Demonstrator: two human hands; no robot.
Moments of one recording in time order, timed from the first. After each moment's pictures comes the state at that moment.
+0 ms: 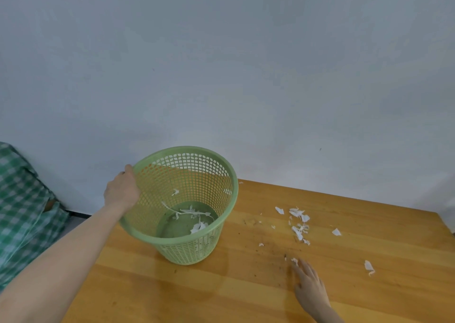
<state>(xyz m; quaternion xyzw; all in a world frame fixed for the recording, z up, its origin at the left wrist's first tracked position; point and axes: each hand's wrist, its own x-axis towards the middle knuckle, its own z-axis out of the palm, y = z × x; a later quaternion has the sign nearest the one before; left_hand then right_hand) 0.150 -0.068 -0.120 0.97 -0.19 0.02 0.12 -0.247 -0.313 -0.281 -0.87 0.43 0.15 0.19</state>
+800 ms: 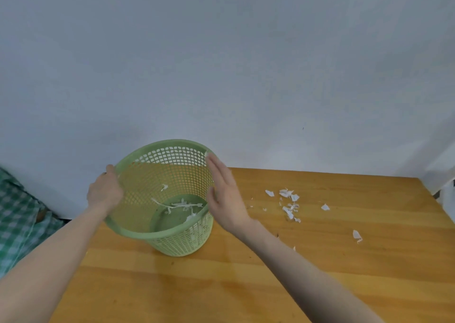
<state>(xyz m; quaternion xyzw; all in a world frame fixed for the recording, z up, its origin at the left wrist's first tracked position) 0.153 -0.066 -0.122 0.98 -0.19 0.00 0.12 -0.089 -0.235 -0.106 -0.88 0.11 -0.34 0.32</state>
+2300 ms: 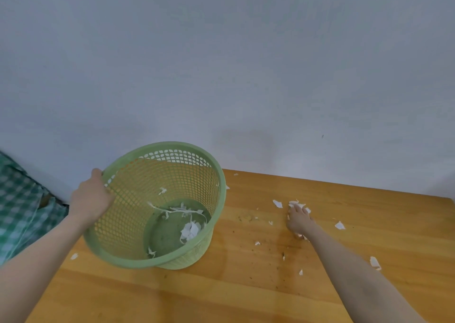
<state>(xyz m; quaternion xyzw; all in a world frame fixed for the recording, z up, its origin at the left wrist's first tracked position) 0.137 -0.080 -0.096 0.98 -0.15 -0.01 0.15 -0.135 -0.449 -0.279 -0.85 0.42 0.24 0.19</state>
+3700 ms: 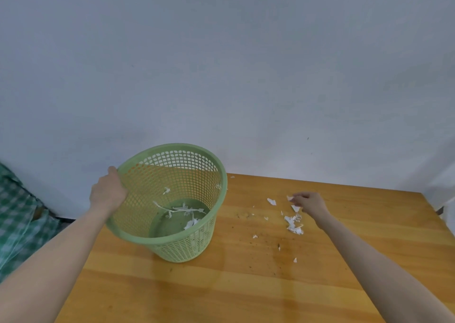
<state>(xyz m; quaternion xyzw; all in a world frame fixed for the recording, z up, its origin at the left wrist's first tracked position) 0.150 -0.071 -0.113 0.97 -0.17 -0.02 0.15 -0.175 -0.424 -0.181 -0.71 0.51 -0.11 0.47</state>
